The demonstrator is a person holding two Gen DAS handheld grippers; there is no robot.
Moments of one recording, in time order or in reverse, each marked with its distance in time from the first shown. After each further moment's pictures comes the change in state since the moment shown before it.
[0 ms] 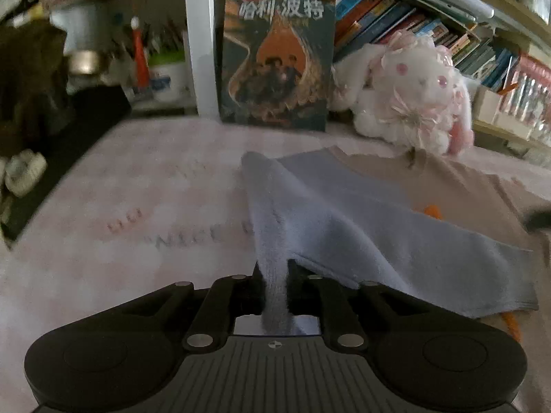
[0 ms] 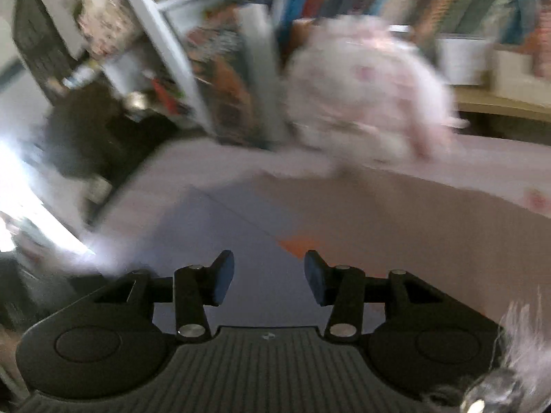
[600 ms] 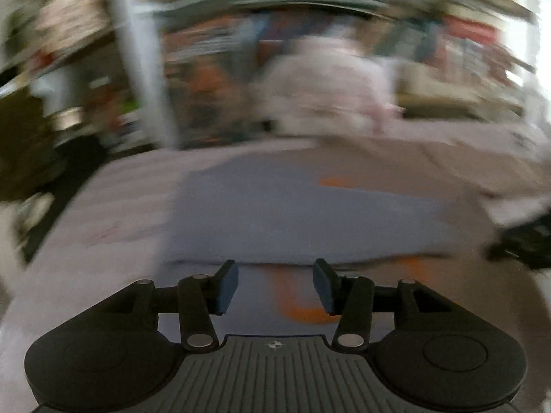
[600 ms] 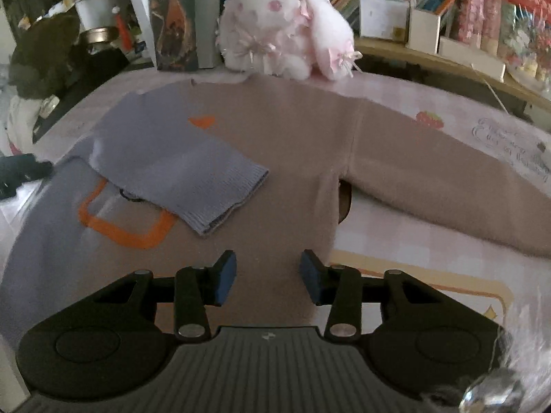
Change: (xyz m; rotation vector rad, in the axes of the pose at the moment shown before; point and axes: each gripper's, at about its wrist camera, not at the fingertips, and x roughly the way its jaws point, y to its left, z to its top) left arm -0.061 -0.126 -0.048 0.228 -0.069 -0.051; right arm -0.046 -0.044 -0.090 -0.136 0.083 -0.174
